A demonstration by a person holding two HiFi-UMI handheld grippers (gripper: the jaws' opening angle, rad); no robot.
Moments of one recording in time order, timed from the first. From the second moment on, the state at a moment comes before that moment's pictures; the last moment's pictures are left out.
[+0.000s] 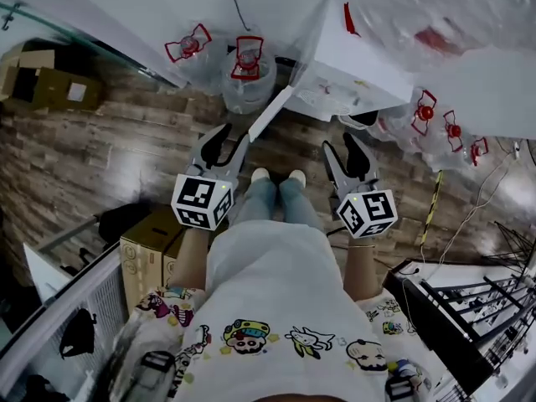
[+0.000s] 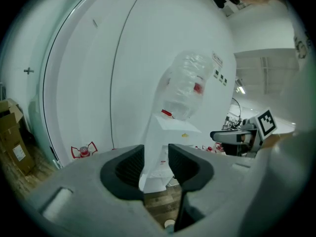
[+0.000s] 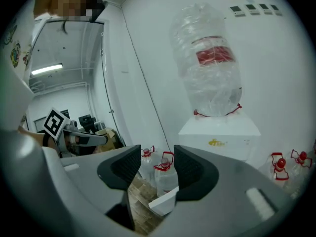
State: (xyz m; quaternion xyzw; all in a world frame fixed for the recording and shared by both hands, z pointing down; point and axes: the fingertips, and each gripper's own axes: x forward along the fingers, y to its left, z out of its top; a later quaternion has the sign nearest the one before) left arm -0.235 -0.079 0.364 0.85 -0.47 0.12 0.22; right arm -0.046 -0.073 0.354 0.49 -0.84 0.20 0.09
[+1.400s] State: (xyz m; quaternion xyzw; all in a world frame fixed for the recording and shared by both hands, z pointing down) left arm -0.215 -0.097 0.693 0.82 -0.43 0.25 0.30; right arm -0.061 -0.090 0.611 0.45 -0.83 0.31 0.13
